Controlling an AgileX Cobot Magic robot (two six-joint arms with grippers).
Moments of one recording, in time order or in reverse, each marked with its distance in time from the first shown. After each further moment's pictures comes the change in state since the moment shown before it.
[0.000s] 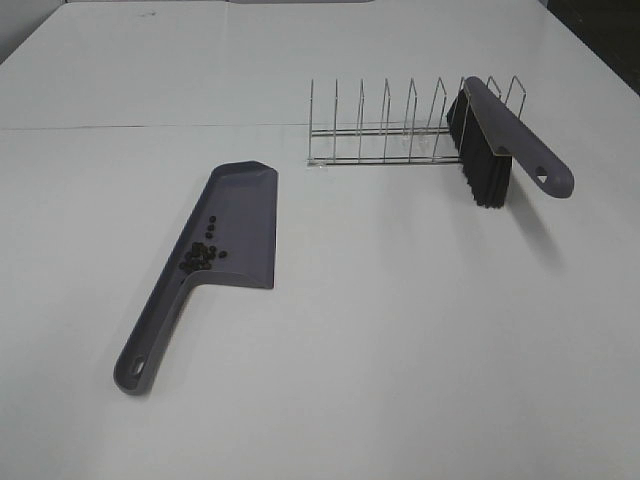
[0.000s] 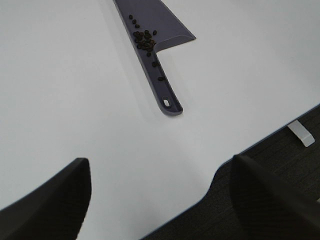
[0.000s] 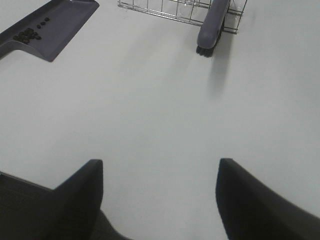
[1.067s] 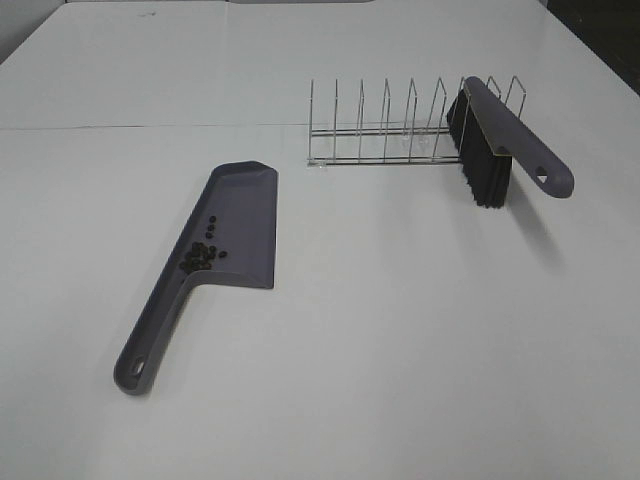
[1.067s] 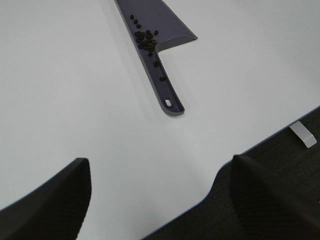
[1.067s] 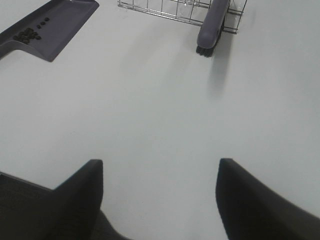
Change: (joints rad) left arm 0.021 -0.001 0.000 -0.001 0.000 0.003; right arm 0.000 0.000 0.000 0.000 0.000 0.000
